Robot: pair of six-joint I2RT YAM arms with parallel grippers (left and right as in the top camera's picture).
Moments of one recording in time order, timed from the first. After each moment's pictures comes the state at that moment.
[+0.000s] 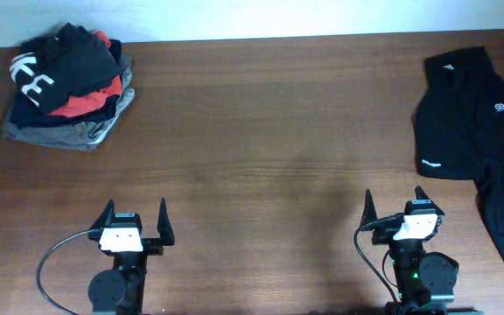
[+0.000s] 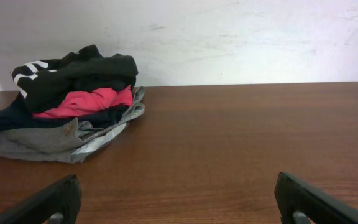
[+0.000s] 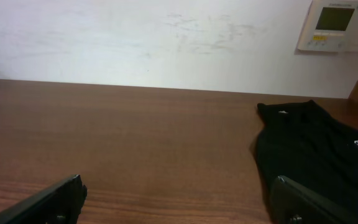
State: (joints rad) left arm -0.03 0.01 0.01 -0.08 -0.02 0.01; right arm -0.05 0.01 0.01 -0.07 -0.05 -0.05
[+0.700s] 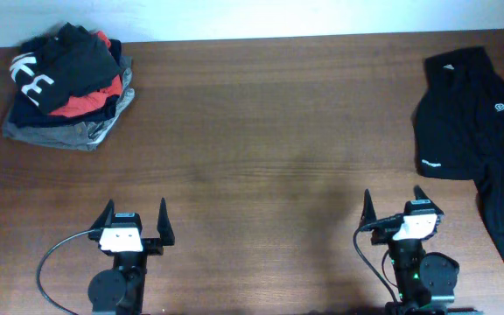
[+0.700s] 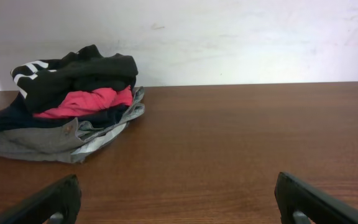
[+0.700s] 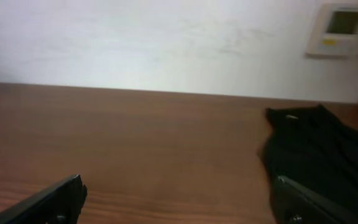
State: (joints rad) left arm -0.03 0.01 0.01 -0.08 -0.02 0.01; right arm -0.05 0.01 0.01 -0.05 -0.11 -0.04
